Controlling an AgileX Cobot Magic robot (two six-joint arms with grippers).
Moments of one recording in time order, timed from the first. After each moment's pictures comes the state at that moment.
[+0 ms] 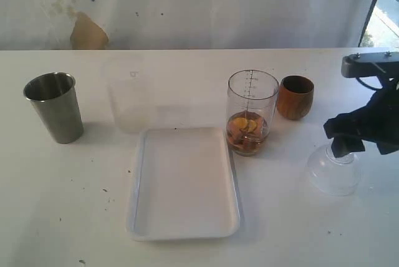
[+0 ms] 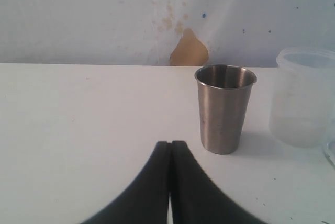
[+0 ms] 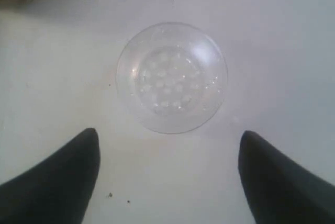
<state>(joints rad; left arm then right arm) 0.02 0.01 -0.01 0.04 0.22 -0.05 -0.05 1.51 -0.93 0.10 0.76 -0.12</state>
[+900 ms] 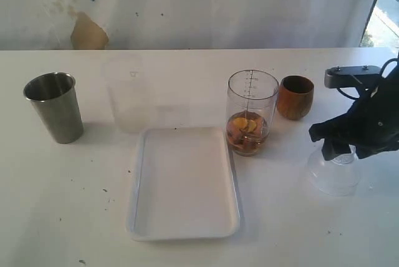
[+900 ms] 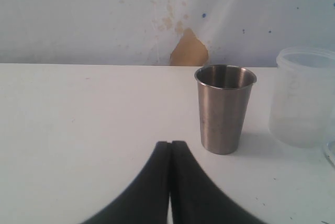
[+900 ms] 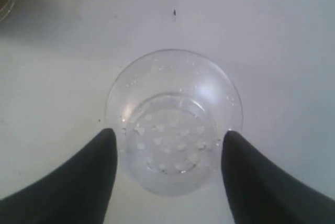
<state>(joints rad) 0.02 0.01 -0.01 0.04 0.22 -0.05 -0.05 1.68 -0.97 0.13 0.68 -0.15</state>
